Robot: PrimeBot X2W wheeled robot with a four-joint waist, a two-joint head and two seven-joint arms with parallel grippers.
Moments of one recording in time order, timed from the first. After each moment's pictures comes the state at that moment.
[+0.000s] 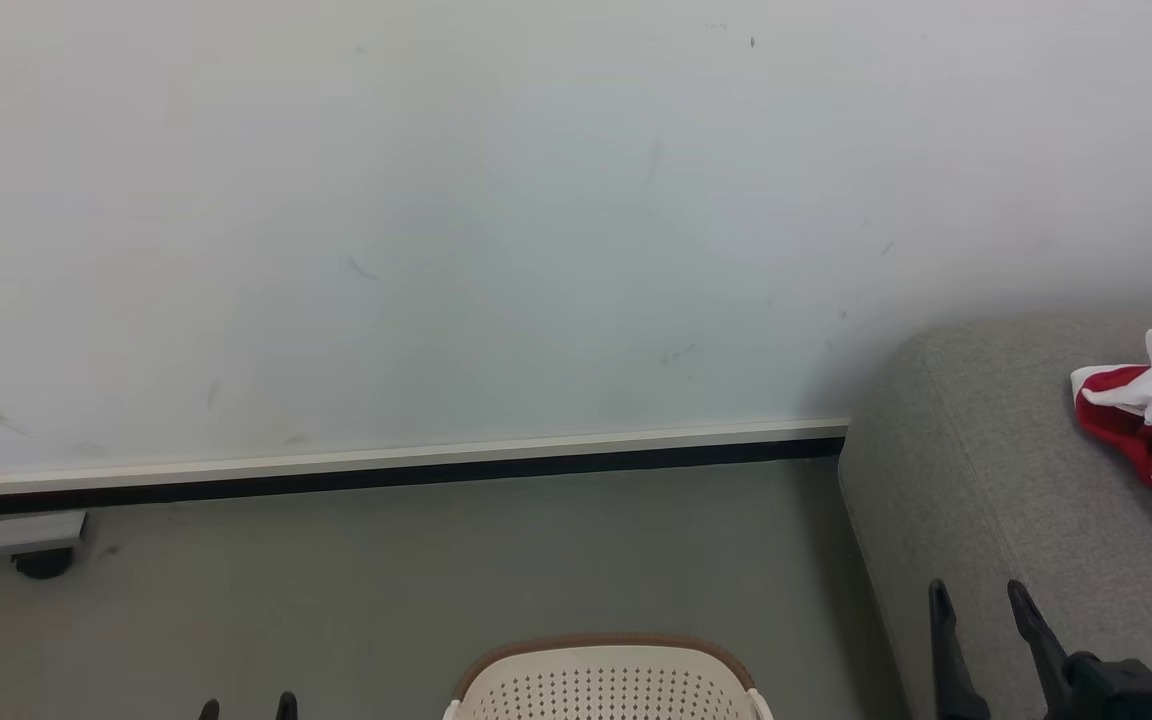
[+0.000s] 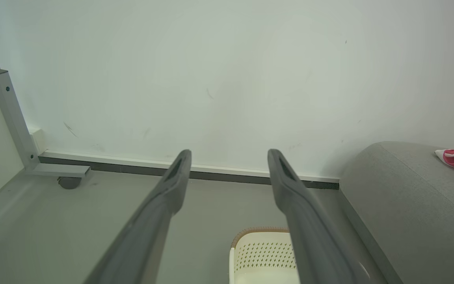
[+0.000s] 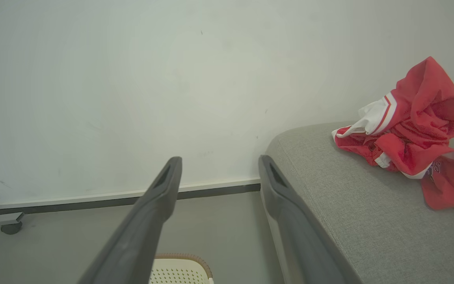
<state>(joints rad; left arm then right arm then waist) 0.14 0.10 -0.03 0.01 -0.23 0.01 -0.26 0.08 -0.05 0.04 -0.02 0.05 0.13 -0.10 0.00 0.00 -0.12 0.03</state>
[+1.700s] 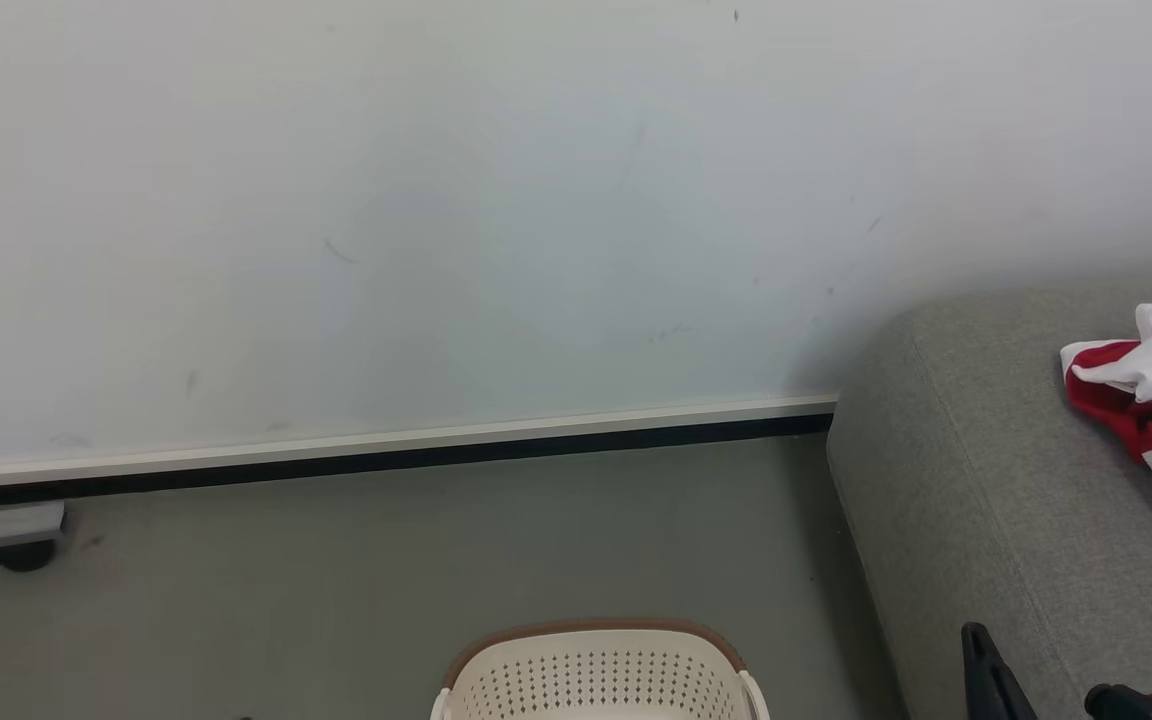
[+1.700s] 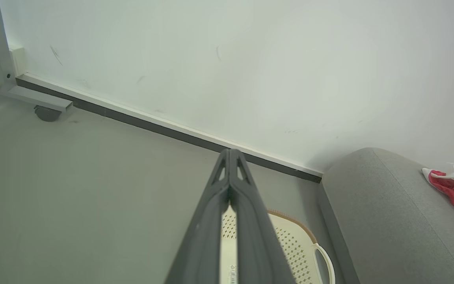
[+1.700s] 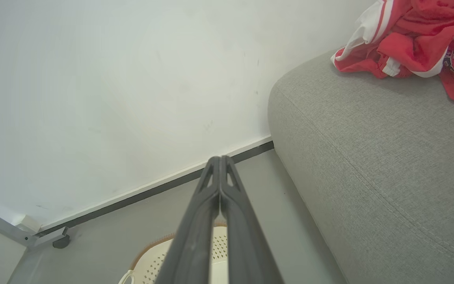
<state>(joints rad) 0.12 0.05 0.03 0.11 -0.40 -0.06 -0.19 0.12 -0.06 0.04 0.07 0.32 0.13 -0.08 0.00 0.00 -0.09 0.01</state>
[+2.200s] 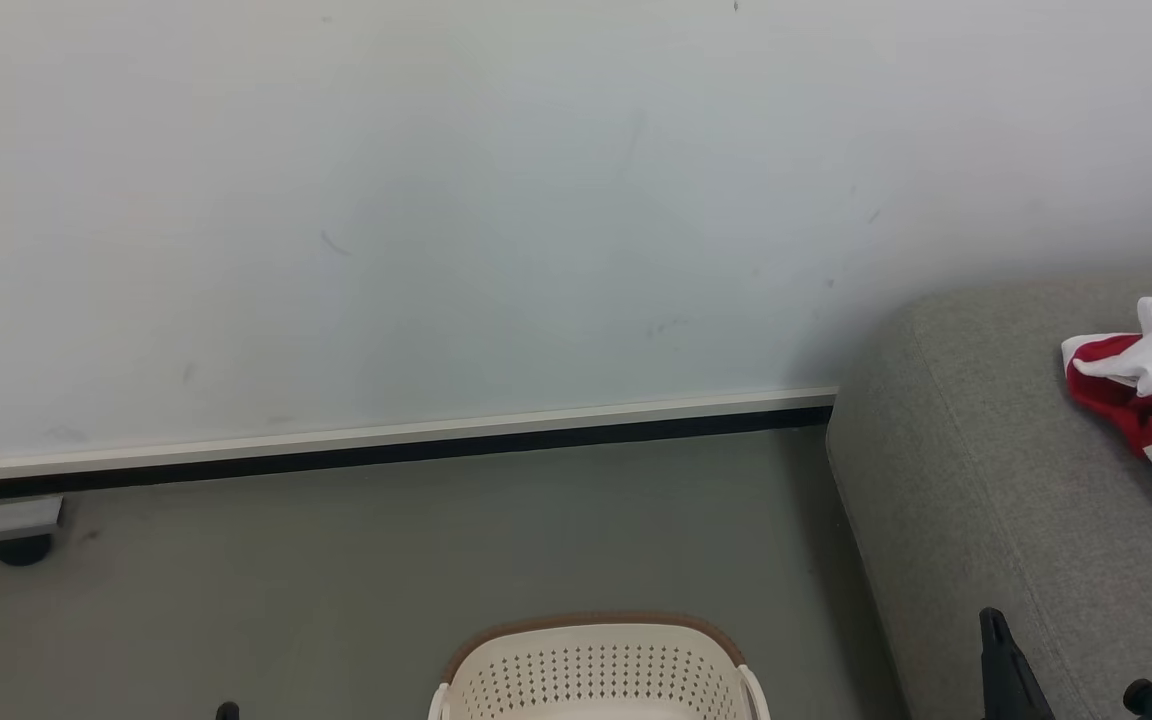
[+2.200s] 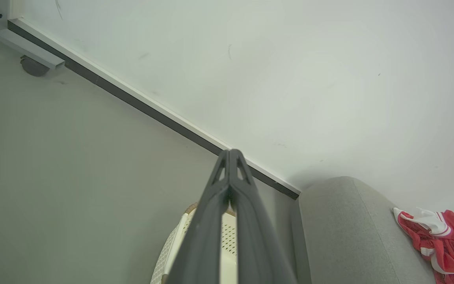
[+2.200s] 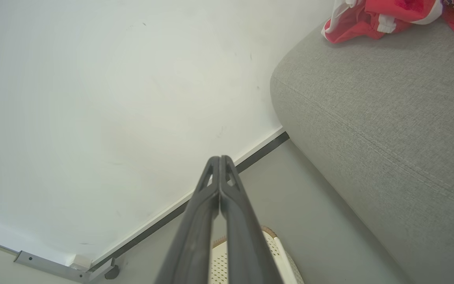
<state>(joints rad) 0.07 0.05 0.05 0.14 -0.64 -0.07 -0.12 0.08 -0.07 0.04 0.10 0.61 0.13 -0.07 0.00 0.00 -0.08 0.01</state>
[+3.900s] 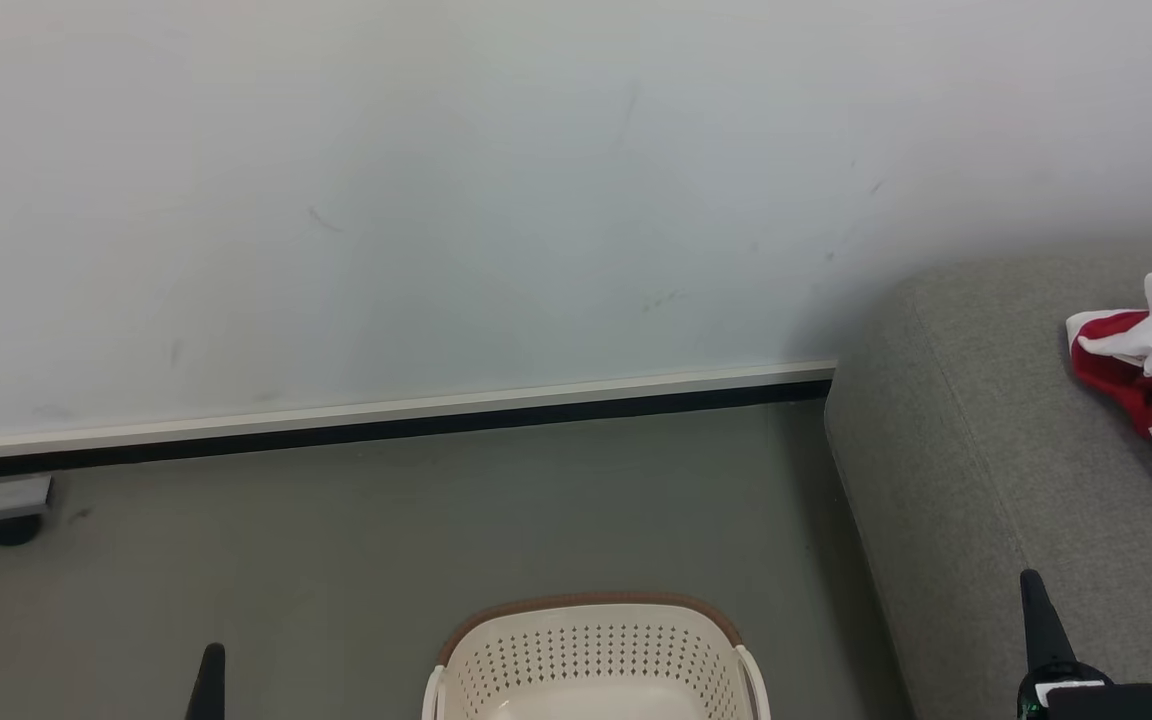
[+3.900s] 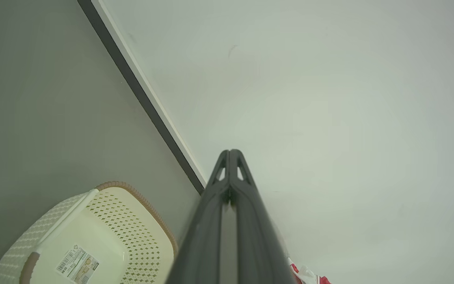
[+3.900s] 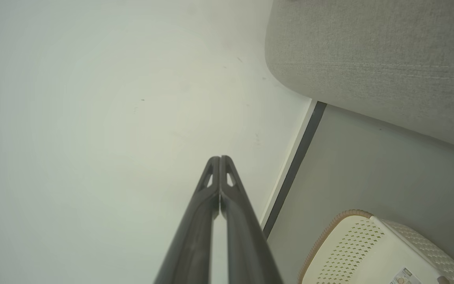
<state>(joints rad) -0.07 0.05 0.09 0.21 -1.23 -0.09 0.04 -0.01 -0.14 0.05 0.16 1.32 0.13 -0.06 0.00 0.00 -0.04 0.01</state>
